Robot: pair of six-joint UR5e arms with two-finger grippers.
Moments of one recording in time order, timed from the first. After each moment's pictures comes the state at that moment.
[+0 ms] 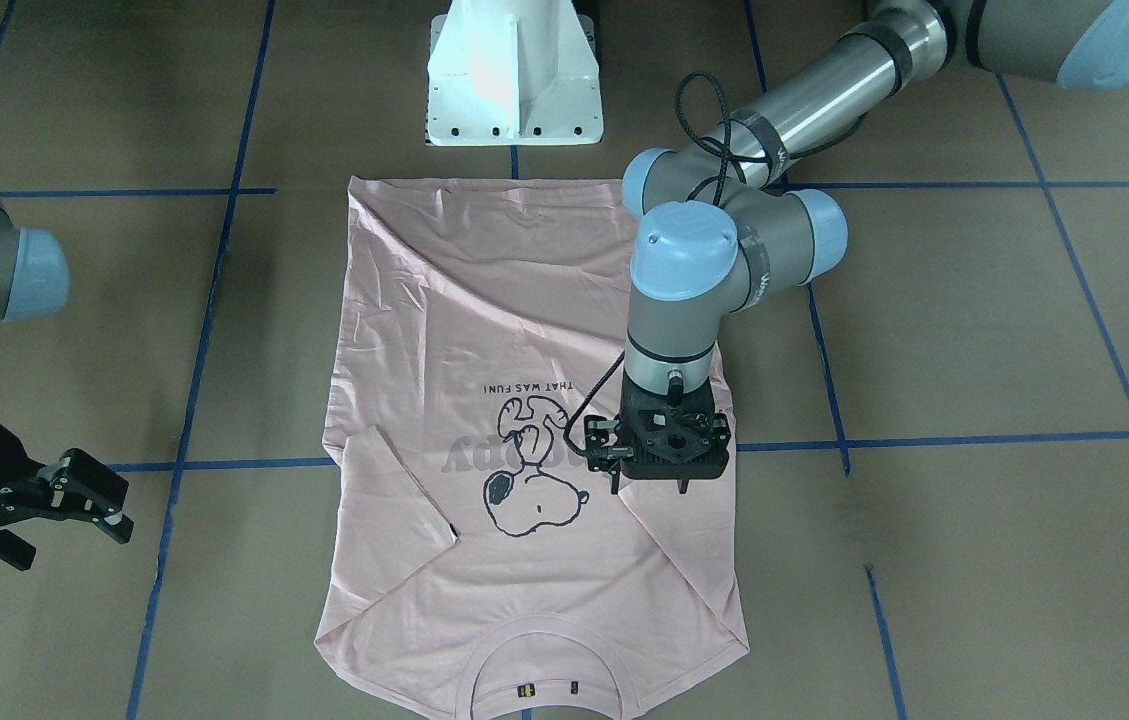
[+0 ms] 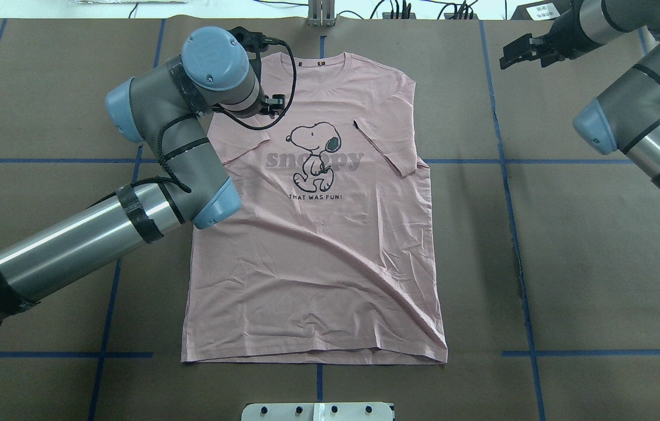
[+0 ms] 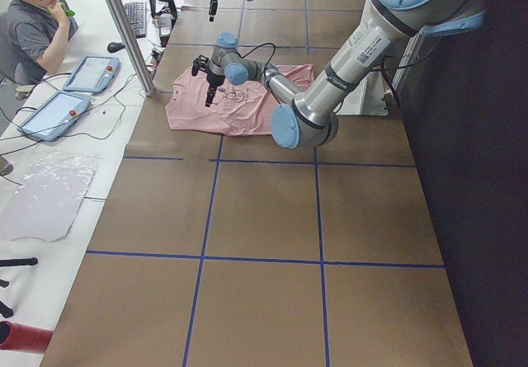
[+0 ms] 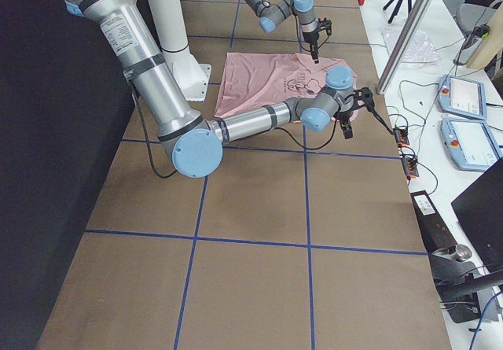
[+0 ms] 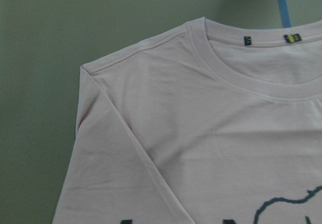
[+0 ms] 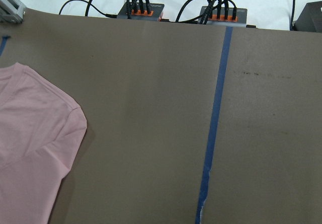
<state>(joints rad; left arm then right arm) -0.72 -2.40 -1.30 -1.89 -1.72 -1.03 1.10 -1.07 1.36 -0.96 2.16 0.80</state>
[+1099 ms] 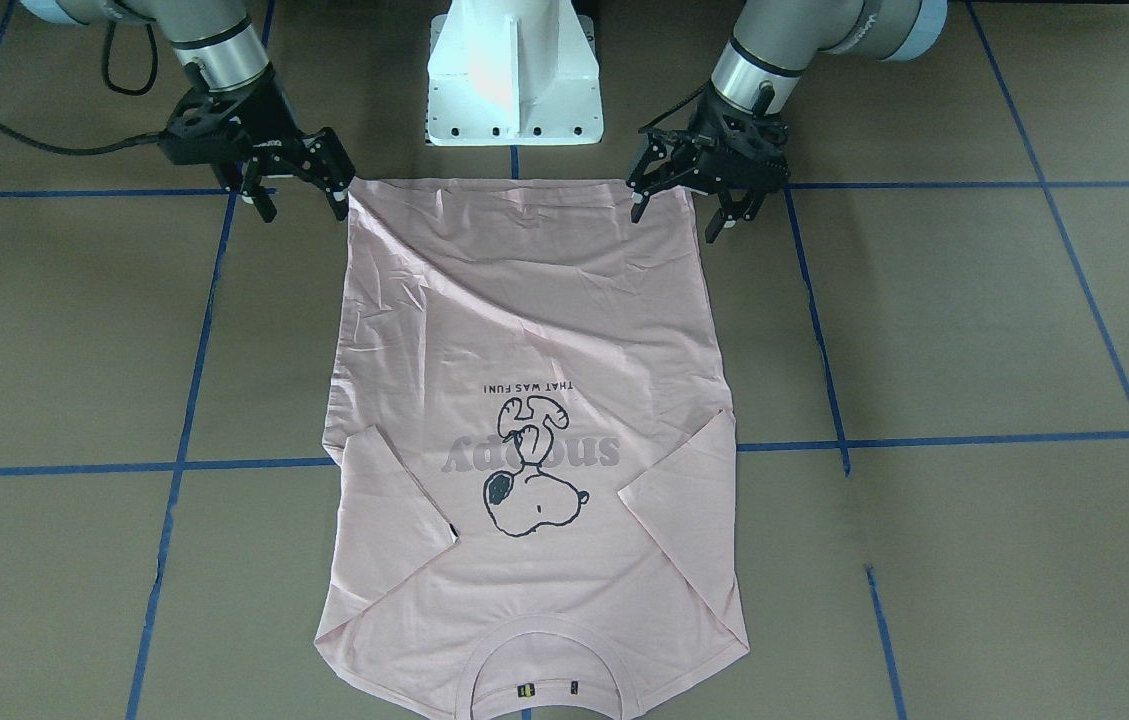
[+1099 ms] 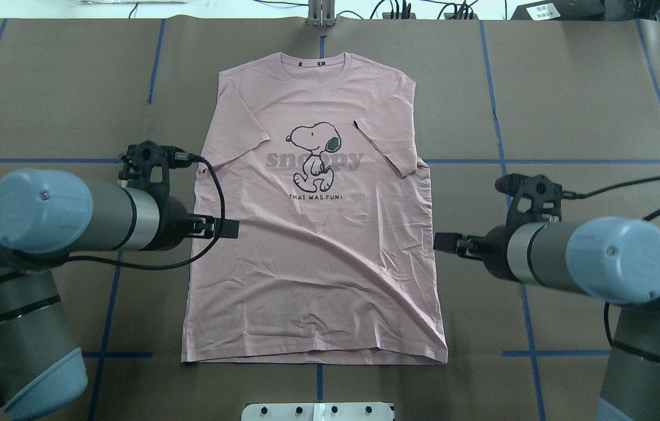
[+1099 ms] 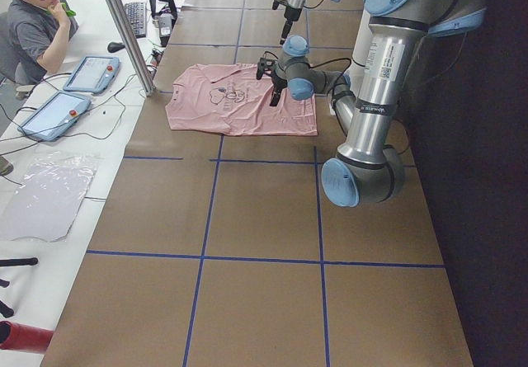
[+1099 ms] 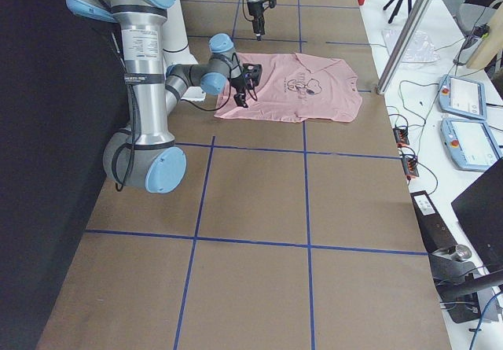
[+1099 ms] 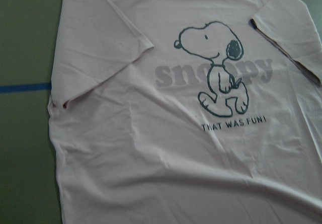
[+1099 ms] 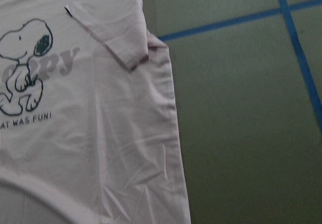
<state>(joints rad) -0.45 -1.81 -2.09 -1.90 -1.74 -1.22 0.33 -1.50 2.20 -1.30 1.54 1.55</state>
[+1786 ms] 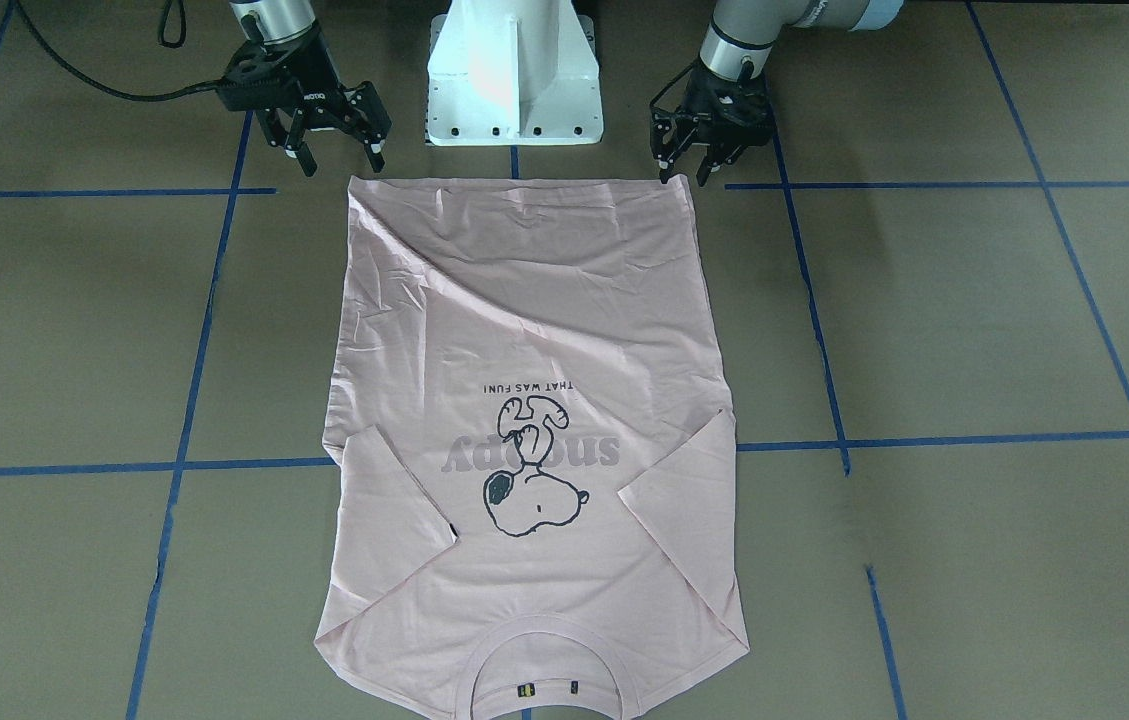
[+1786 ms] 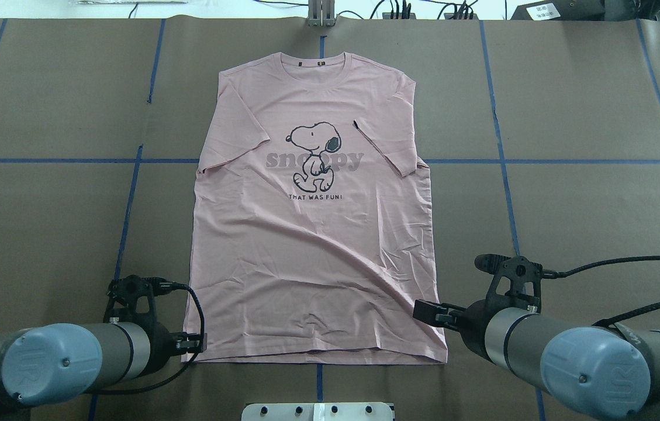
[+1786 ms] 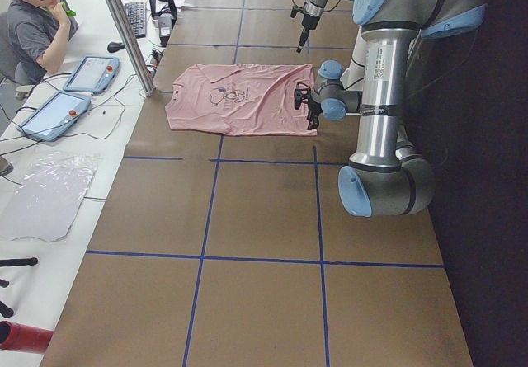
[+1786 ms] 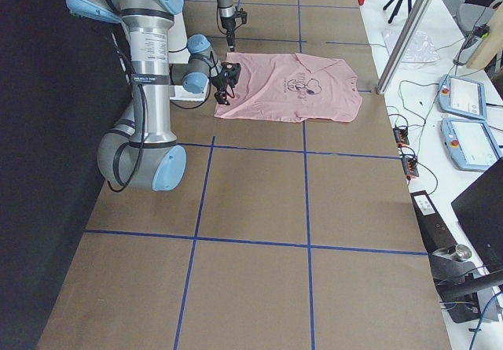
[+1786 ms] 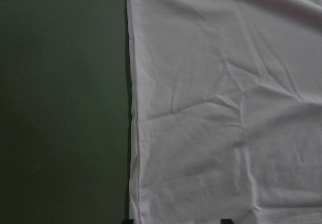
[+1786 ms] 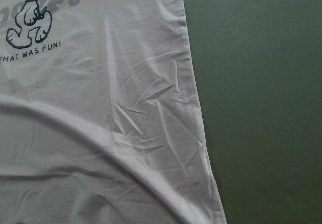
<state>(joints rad) -0.17 -1.65 -2.10 -1.90 -1.56 -1.49 0.16 -1.53 2.24 -1.30 1.38 1.64</state>
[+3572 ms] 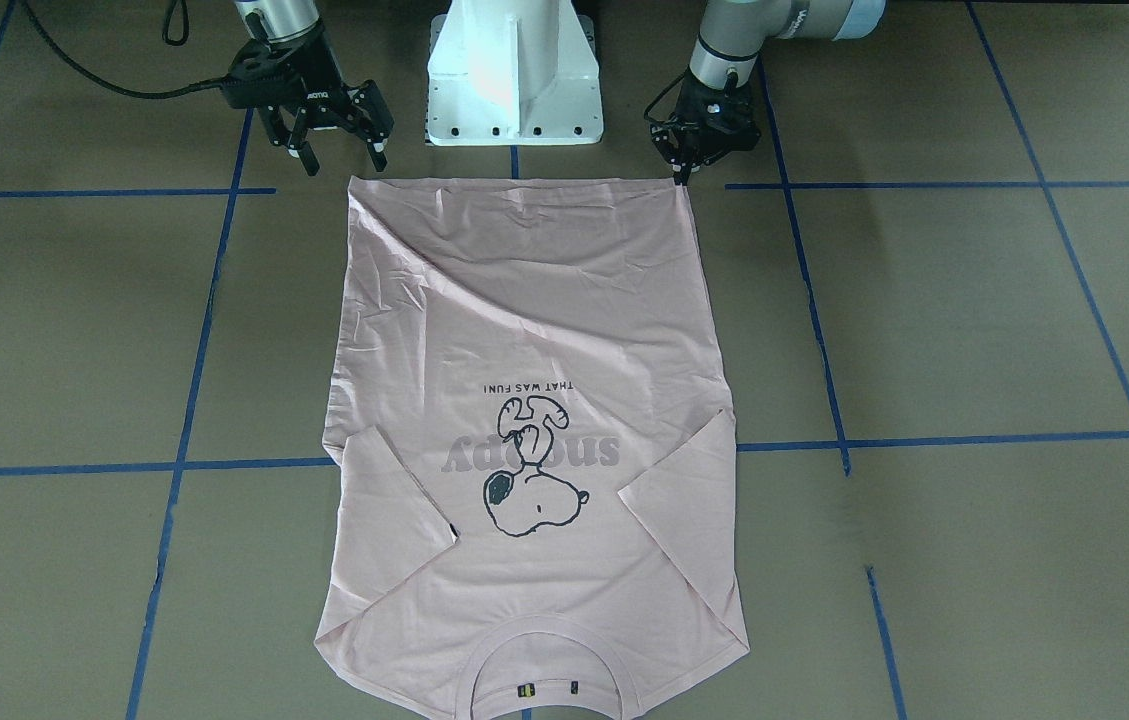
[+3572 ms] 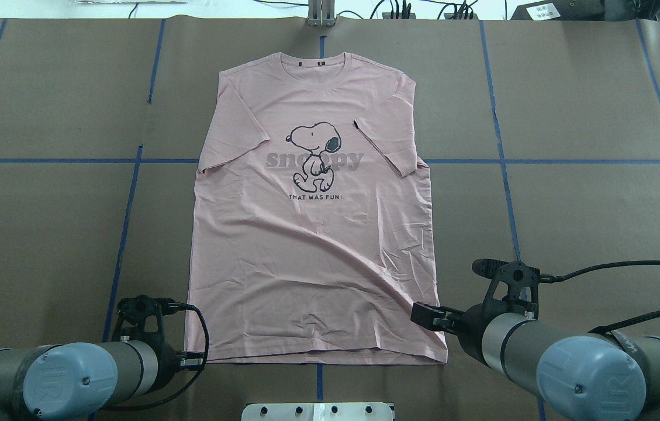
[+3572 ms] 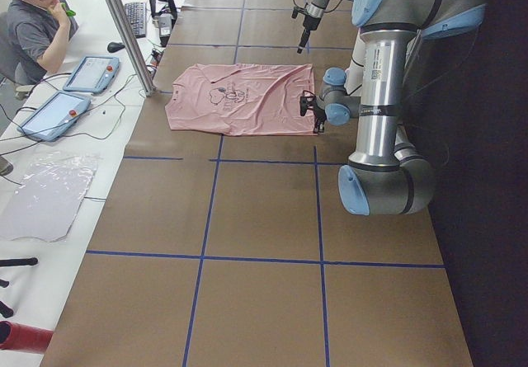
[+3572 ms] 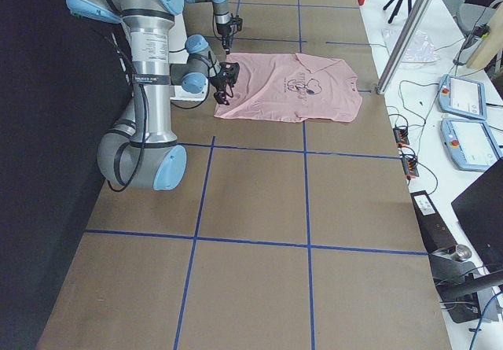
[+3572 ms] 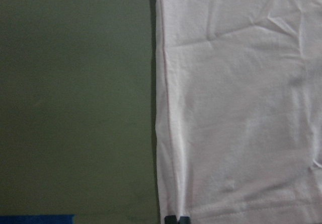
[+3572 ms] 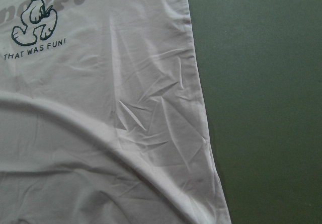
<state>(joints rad) -0.12 -1.65 -2.06 -1.89 -1.56 -1.49 0.12 -1.52 2.23 -1.31 1.33 1.65</state>
